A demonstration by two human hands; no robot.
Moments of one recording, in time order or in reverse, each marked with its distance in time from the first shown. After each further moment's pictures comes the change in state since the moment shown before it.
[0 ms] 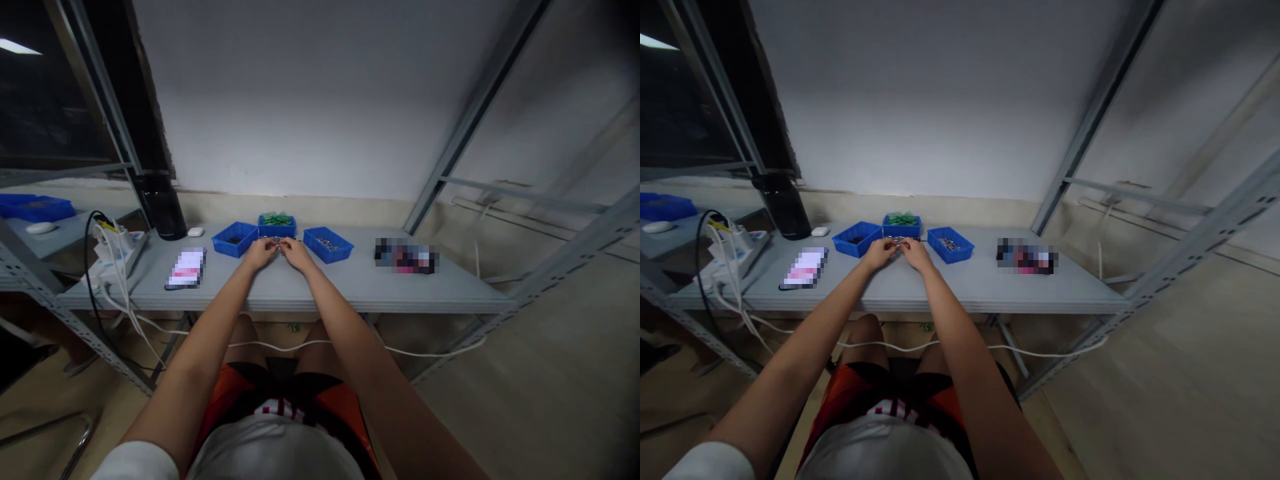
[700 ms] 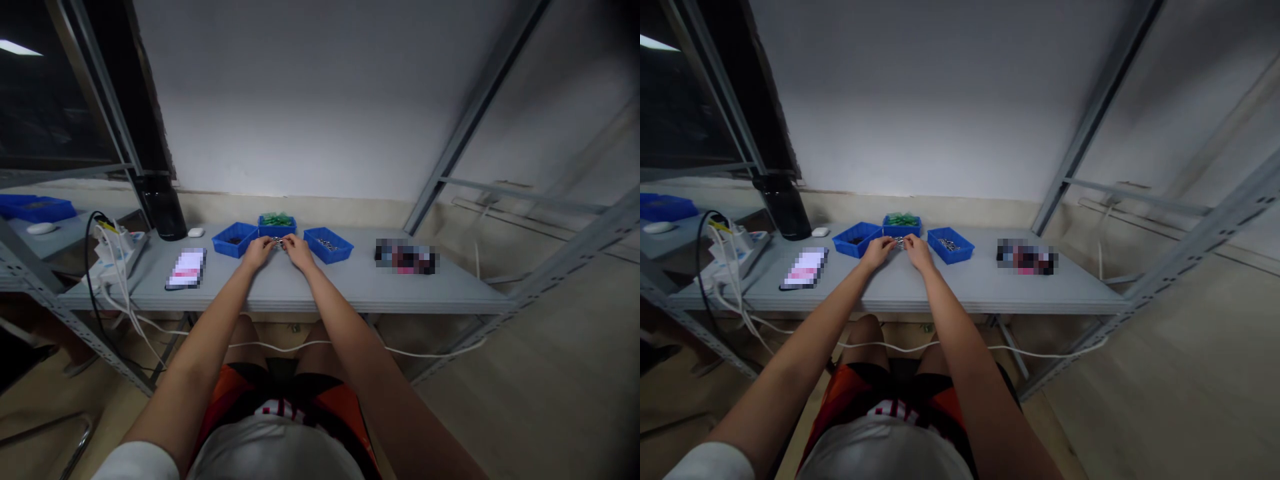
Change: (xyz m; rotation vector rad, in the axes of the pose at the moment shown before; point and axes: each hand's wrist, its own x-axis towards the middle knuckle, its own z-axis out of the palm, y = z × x) left_hand 0.004 -0.006 0.000 -0.039 0.061 -0.022; right_hand 0.004 0.003 -0.001 0.054 0.105 0.025
